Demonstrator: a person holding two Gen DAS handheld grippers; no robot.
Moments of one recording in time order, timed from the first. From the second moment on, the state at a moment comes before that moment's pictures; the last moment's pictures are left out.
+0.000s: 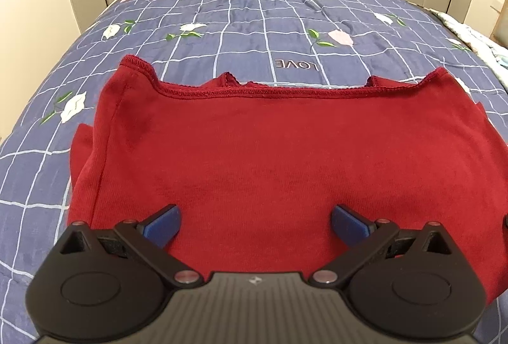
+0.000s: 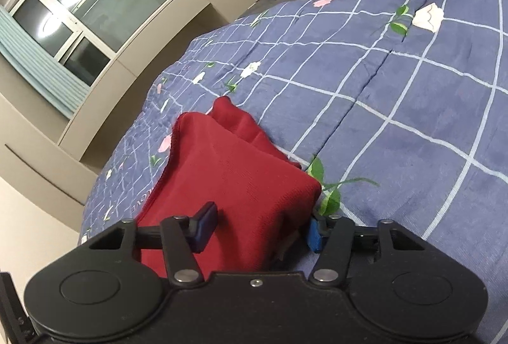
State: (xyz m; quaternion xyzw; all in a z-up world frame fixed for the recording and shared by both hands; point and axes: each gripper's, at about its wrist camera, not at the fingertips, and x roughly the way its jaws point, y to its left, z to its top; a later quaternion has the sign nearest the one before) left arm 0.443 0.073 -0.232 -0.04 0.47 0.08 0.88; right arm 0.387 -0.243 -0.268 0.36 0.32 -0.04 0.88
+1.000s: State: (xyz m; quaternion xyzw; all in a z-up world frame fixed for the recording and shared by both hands) left arm 0.420 0.088 -0.215 -0.03 0.45 0.07 0.89; right arm 0.391 -0.244 -0.269 0.32 0.33 -0.03 0.89
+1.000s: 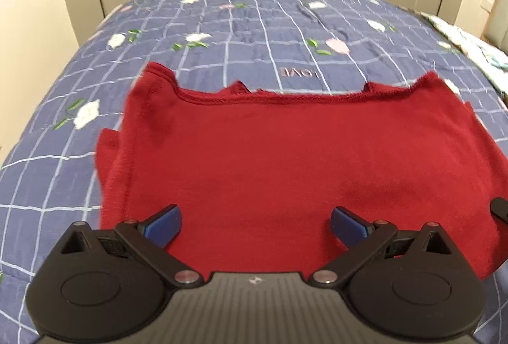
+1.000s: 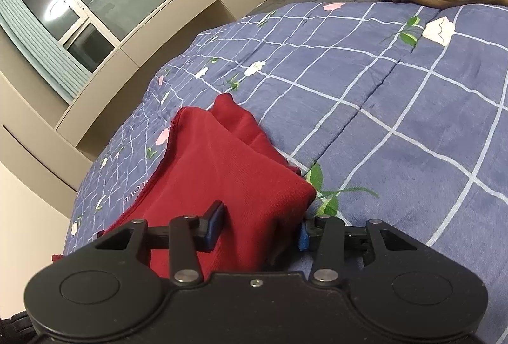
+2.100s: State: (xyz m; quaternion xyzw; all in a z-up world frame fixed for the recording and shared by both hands) left arm 0.365 0.205 -0.230 -0.32 0.44 0.10 0.83; right arm 0.393 -0.119 -0.259 -0.17 0.28 0.18 0.93
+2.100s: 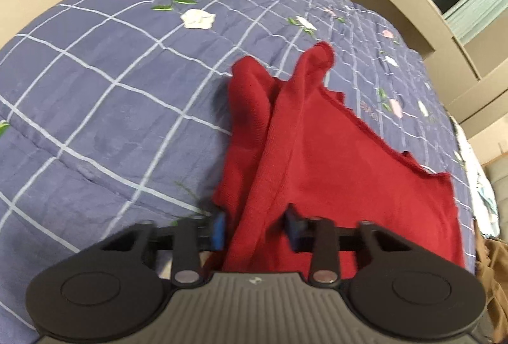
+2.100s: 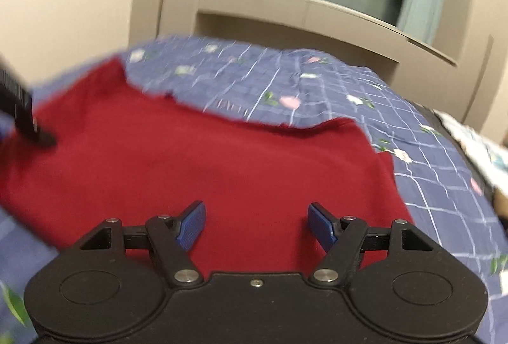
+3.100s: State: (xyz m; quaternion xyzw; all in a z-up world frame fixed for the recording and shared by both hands) left arm 0.418 0.022 -0.087 -0.11 0.40 0.00 0.91; right arm 0.386 -0.176 -0.252 -0.17 0.26 0.22 0.92
